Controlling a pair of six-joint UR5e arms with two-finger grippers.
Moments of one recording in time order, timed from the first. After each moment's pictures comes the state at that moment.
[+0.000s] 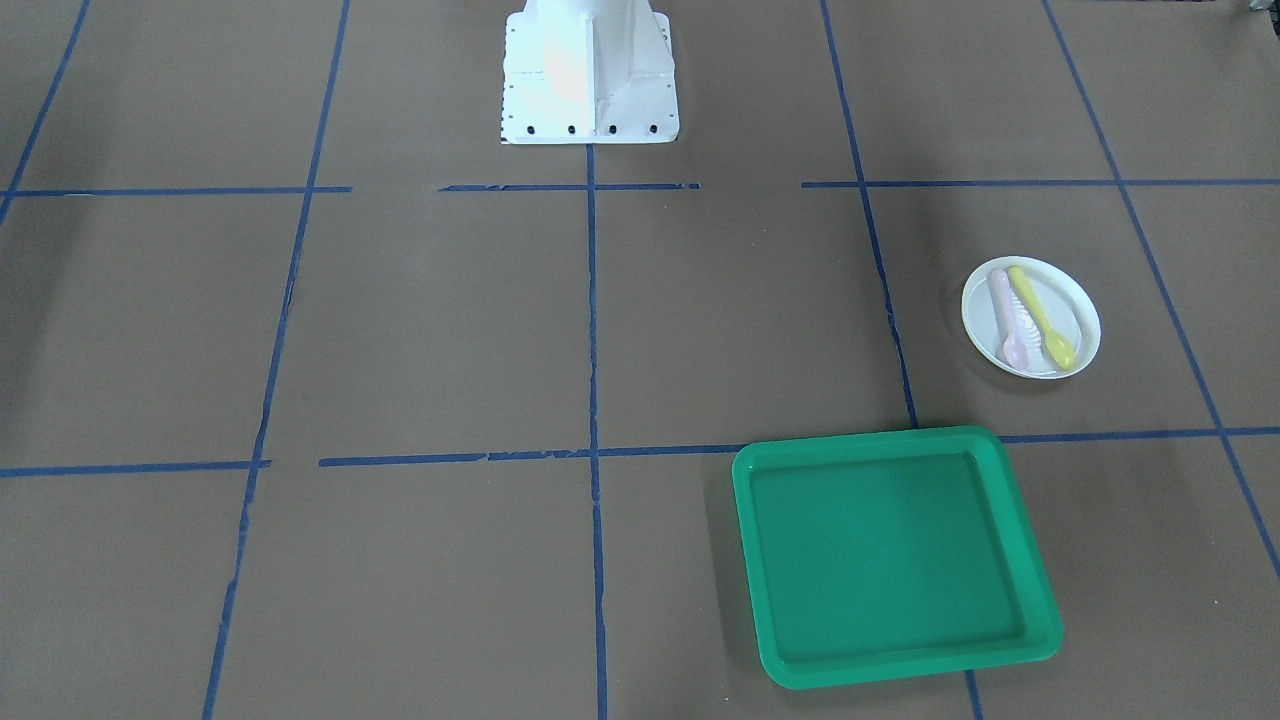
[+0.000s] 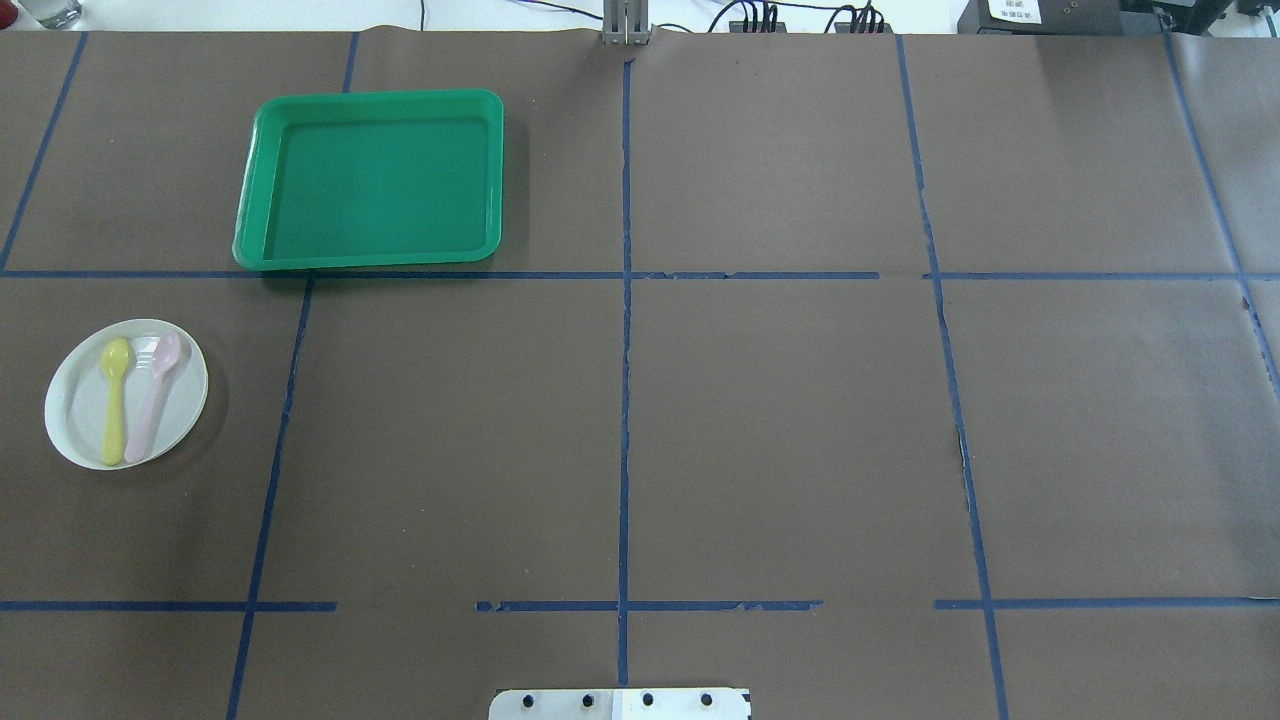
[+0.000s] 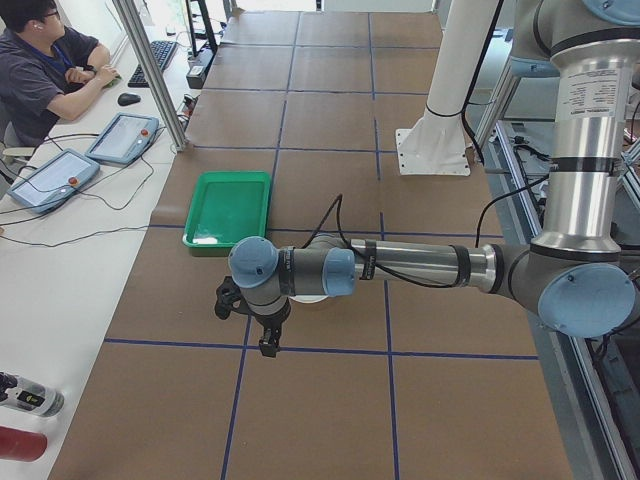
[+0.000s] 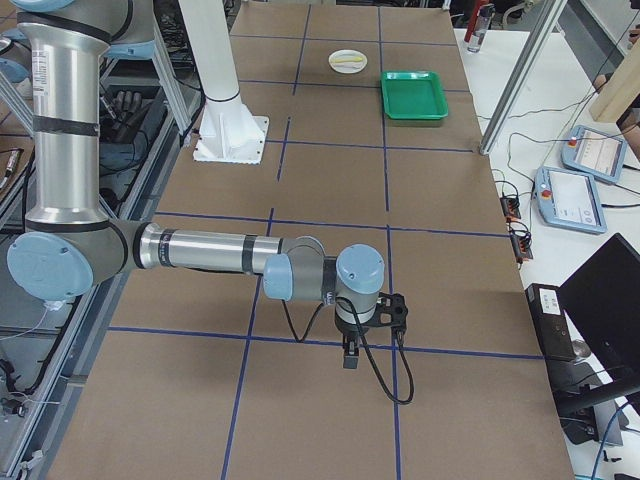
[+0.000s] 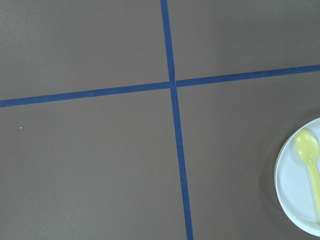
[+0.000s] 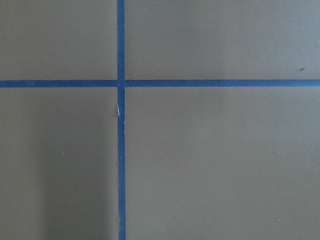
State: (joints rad) left arm -1.57 -1.57 -1.62 -1.49 -2.39 0.15; right arm 1.58 -1.64 1.61 -1.53 2.28 0.03
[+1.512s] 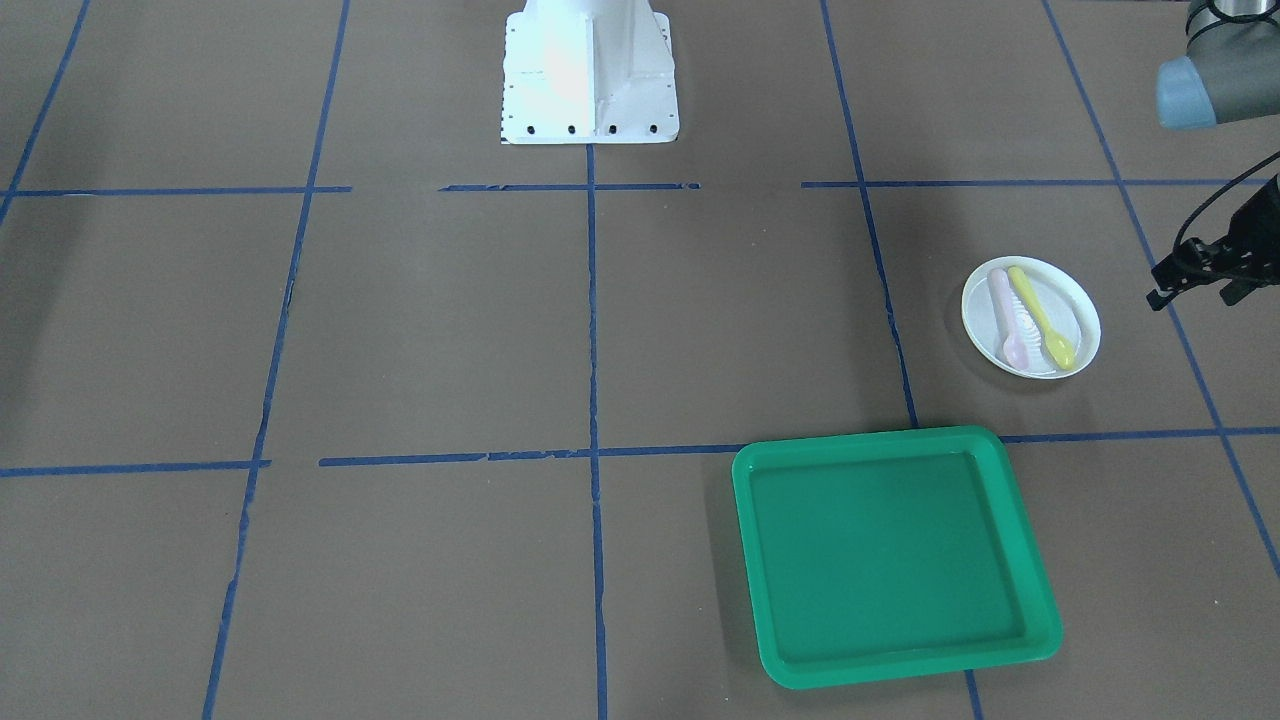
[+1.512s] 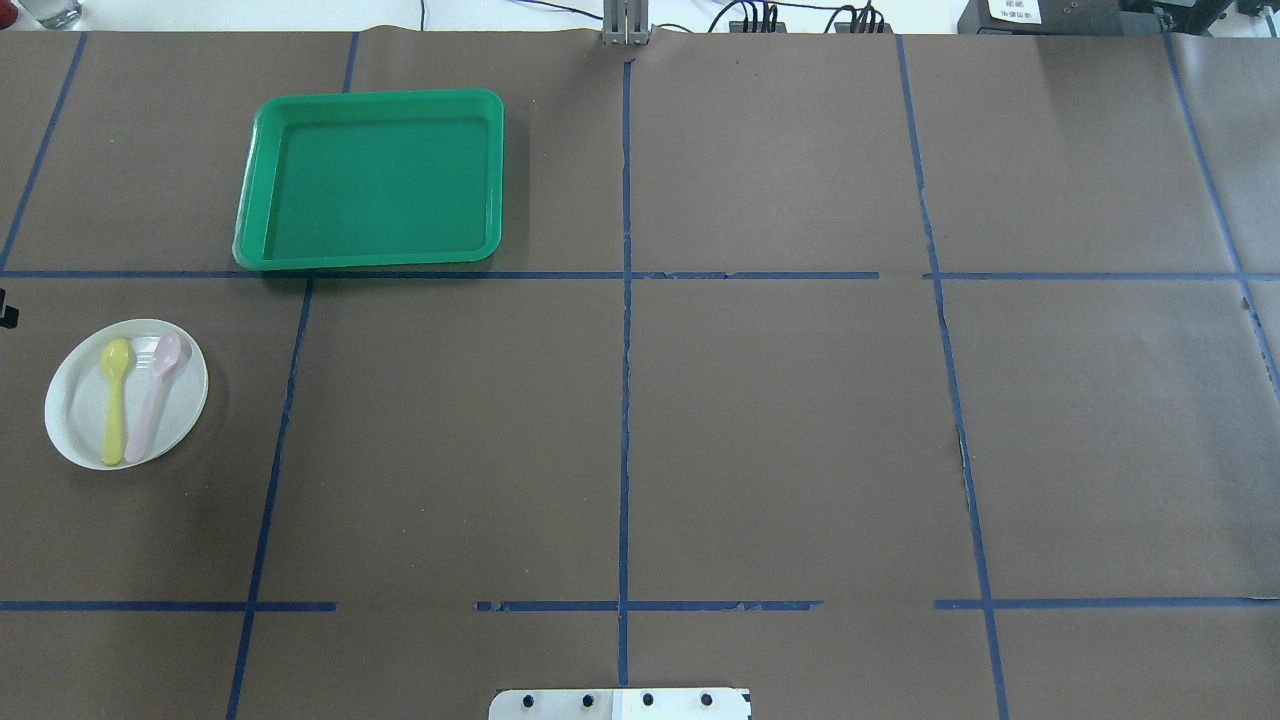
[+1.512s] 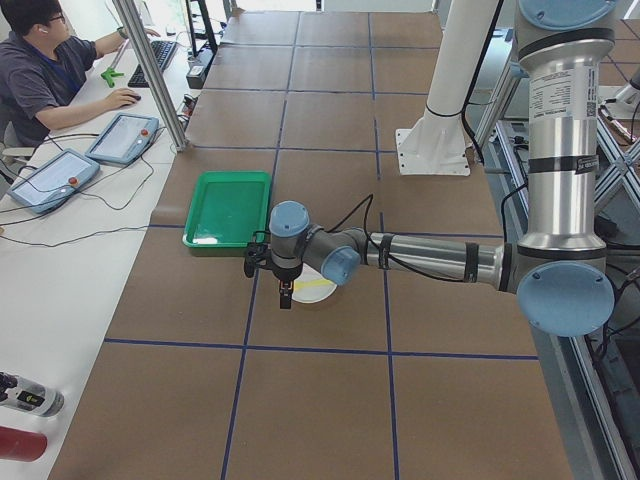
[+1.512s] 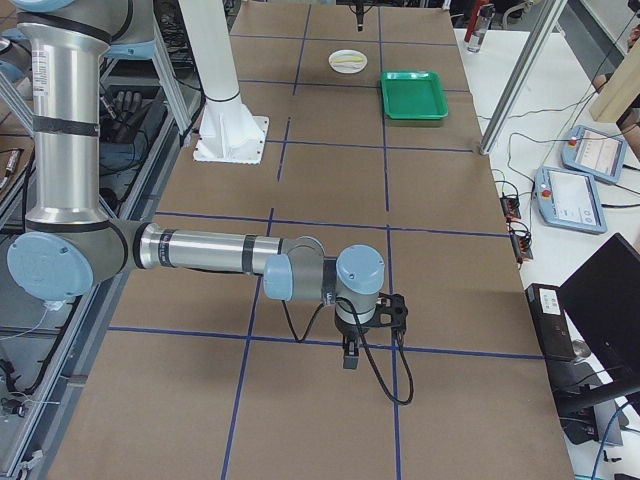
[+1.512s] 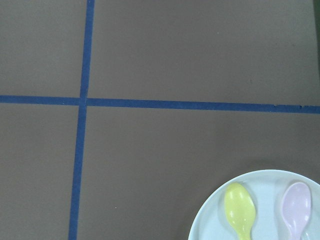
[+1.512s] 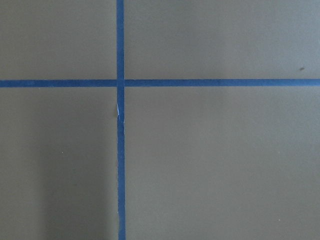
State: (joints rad) left arm -1.17 -1.48 -1.64 -2.10 -2.23 -0.67; right arm 1.58 -1.64 1.61 -1.53 2.28 0.03
